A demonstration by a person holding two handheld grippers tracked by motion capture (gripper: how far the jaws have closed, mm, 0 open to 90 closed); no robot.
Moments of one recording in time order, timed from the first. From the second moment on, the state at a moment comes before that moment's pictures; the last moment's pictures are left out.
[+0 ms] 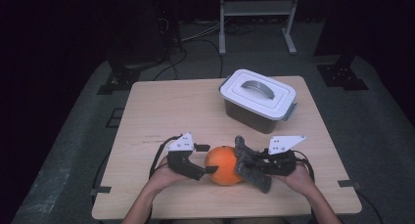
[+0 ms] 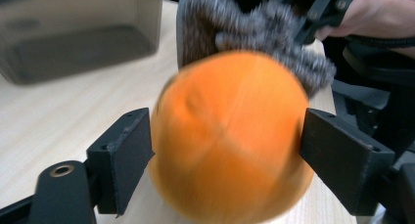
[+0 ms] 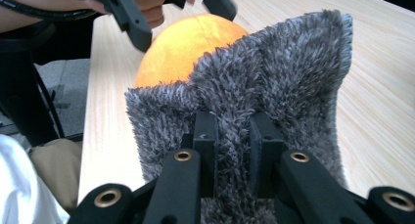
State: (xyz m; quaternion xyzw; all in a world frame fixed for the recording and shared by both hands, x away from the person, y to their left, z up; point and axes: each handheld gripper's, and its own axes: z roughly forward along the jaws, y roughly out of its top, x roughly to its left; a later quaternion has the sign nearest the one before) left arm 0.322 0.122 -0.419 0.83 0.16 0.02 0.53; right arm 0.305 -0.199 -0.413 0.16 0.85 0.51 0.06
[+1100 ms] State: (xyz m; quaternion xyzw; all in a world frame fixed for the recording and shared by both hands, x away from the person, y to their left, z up) left arm 0.316 0.120 -0.405 0.83 0.14 0.04 0.54; right arm 0.304 -0.184 -0.408 0.16 0.82 0.54 0.06
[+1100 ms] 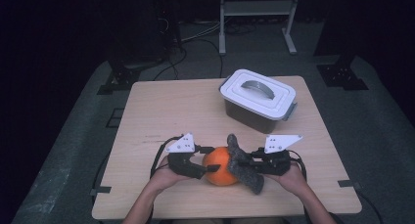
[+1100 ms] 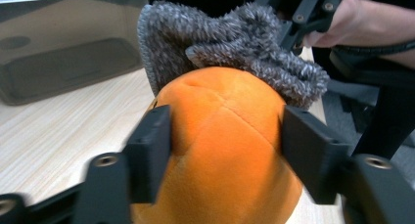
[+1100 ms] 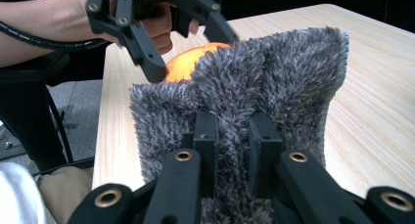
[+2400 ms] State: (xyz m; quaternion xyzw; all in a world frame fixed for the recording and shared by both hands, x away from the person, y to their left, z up) left arm 0.316 0.115 -0.417 0.83 0.14 0.01 0.54; right arm 0.298 -0.187 -0.399 0.16 0.81 0.55 0.07
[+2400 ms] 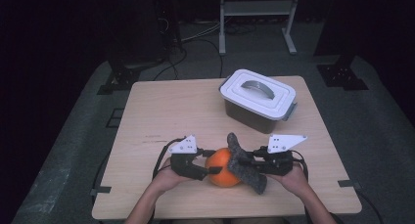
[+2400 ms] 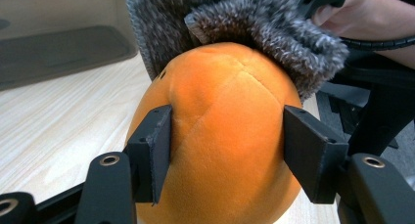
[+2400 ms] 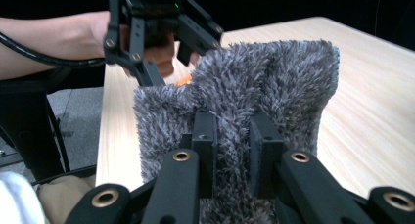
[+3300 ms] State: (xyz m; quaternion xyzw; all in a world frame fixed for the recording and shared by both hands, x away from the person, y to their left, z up) left arm 0.314 0.117 -0.409 0.83 0.13 0.04 0.54; right arm 0.298 -0.192 -0.397 0.17 0.81 0.55 0.08
